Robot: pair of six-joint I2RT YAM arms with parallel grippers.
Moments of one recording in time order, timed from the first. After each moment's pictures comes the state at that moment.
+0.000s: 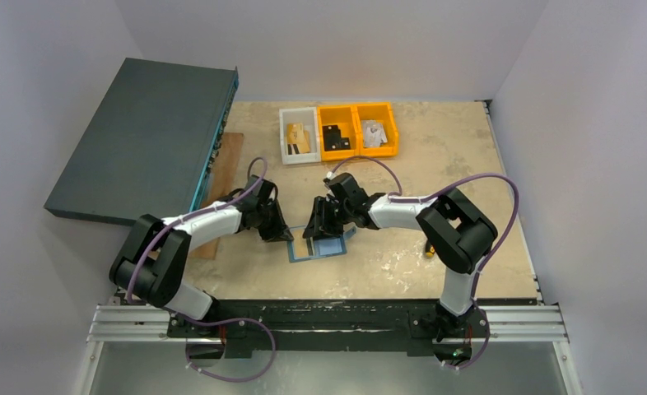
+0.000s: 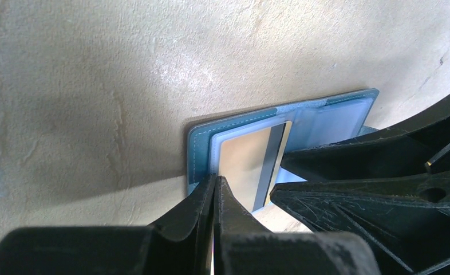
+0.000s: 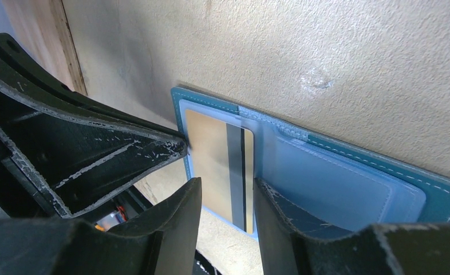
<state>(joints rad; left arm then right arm) -0.45 1.50 0.72 -0.30 0.25 -0.83 0.76 1.85 0.98 0.01 -0.39 0.88</state>
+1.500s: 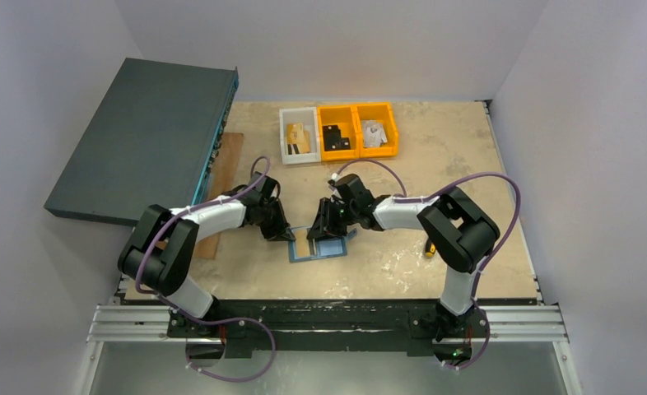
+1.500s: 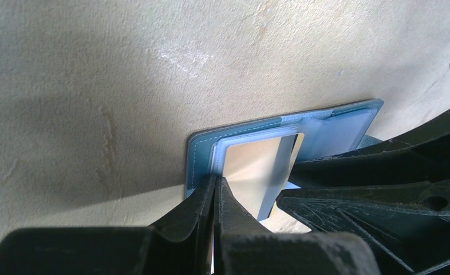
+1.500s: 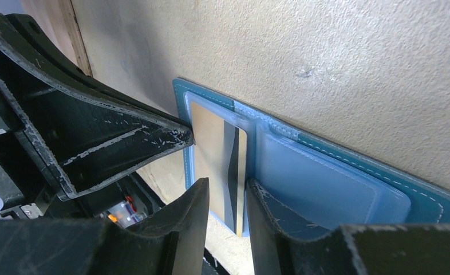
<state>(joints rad) -0.45 1.59 0.77 -0.33 0.28 -0.84 0.72 1.85 0.92 0.08 -0.46 0.90</state>
